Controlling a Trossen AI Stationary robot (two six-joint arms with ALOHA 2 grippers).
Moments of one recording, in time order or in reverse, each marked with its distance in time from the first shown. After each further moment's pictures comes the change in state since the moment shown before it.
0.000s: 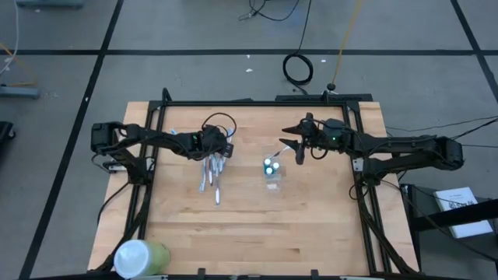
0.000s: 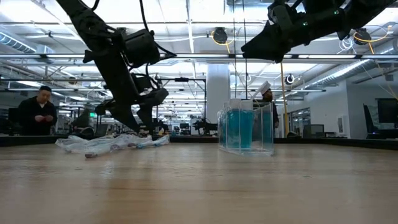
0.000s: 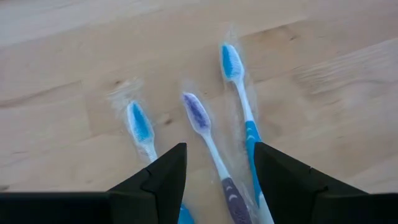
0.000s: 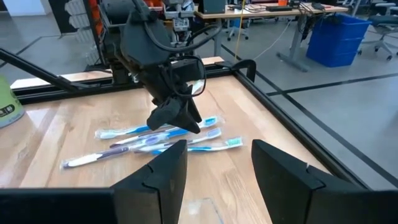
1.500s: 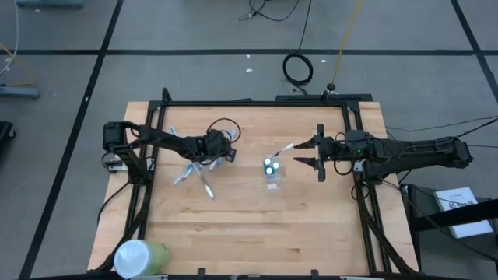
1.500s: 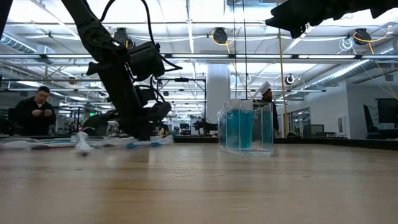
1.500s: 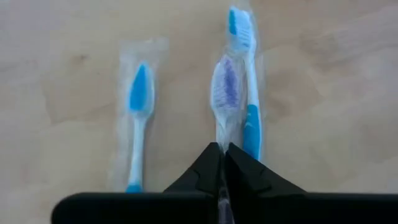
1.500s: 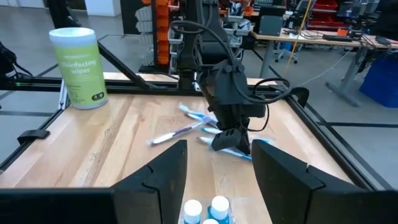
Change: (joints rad) left arm -0.021 0.115 0.005 0.041 0.032 -0.002; right arm 0.225 -0.282 -0.001 -0.231 0.000 -0.075
